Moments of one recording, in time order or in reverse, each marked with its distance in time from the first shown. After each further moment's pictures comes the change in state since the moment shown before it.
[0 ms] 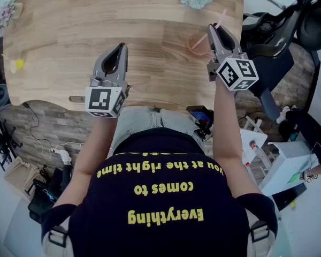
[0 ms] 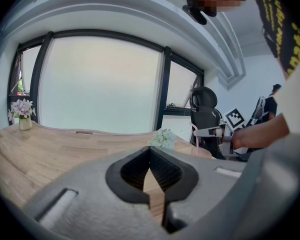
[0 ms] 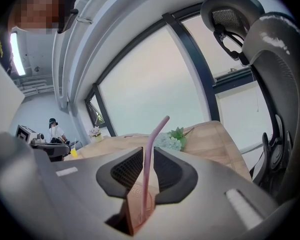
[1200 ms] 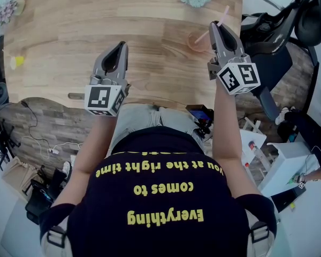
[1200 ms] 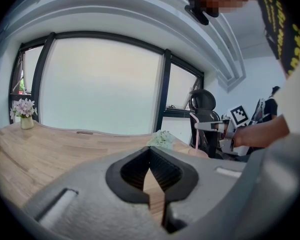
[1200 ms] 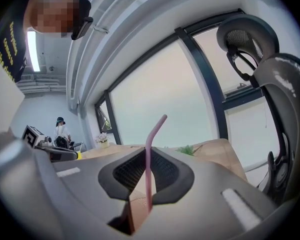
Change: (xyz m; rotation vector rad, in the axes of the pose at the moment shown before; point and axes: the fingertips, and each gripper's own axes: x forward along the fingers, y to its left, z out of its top) left arm -0.008 -0.002 -0.002 -0.012 -0.017 0.002; right arm -0.014 0.029 0.031 -0.093 -0.129 0.069
